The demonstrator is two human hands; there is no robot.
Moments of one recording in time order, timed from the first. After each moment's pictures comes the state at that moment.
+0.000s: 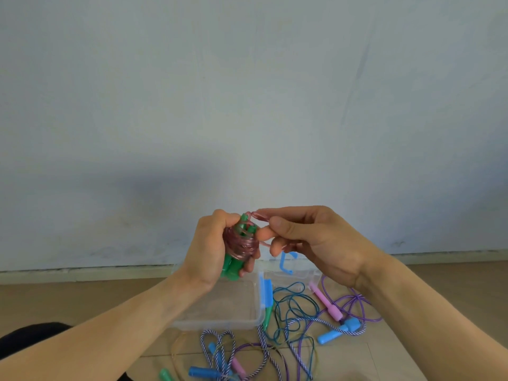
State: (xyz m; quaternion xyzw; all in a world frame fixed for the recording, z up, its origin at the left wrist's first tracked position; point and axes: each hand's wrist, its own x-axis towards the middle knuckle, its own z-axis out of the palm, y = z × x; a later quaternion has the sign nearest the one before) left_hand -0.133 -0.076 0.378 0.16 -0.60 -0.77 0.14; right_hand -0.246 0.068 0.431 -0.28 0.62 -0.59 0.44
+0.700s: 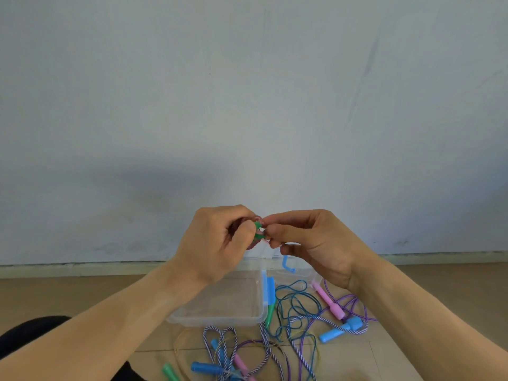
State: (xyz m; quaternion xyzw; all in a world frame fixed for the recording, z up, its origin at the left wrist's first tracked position) left_hand -0.123 -0.089 0.388 0.06 -0.86 -0.39 0.31; right_hand -0.239 0.061 0.422 -0.23 0.66 -0.58 0.41
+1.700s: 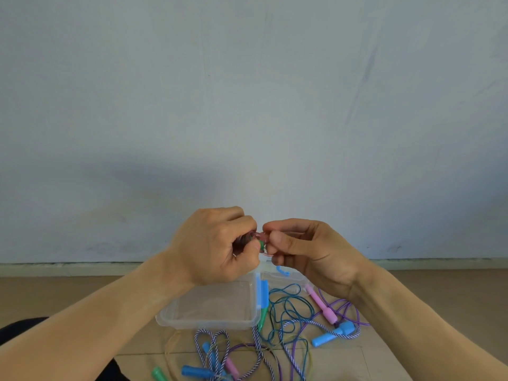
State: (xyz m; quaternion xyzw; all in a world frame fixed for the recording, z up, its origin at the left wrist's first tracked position) left_hand -0.127 -0.098 0.394 -0.03 -0.94 -0.18 0.28; right_hand -0.244 0.067 0.409 -0.21 0.55 -0.65 0.48
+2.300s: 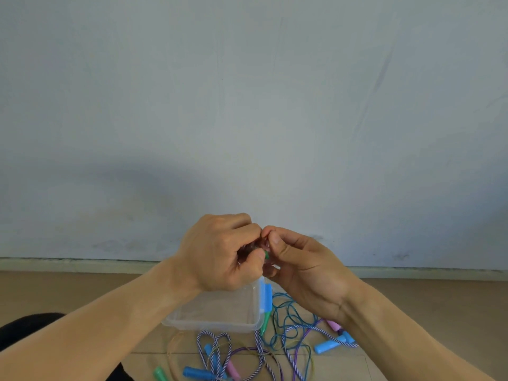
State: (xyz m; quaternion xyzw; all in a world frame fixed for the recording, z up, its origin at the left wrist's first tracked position) left_hand -0.122 -0.097 0.392 -0.05 -0.93 -0.20 0.31; right_hand -0.223 0.053 0.396 -0.21 0.46 -0.68 0.53
